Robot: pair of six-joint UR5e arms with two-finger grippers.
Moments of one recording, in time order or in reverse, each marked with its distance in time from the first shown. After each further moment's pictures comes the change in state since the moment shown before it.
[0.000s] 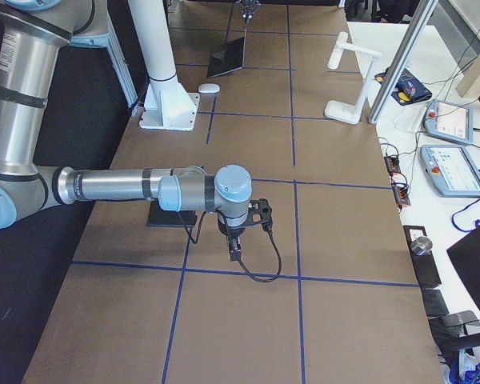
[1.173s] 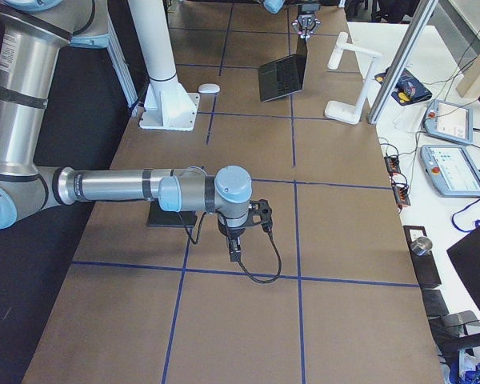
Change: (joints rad) left arm -0.015 -0.739 0.656 0.038 0.149 -0.034; right arm 0.000 0.000 -0.002 -0.002 -0.002 0.000
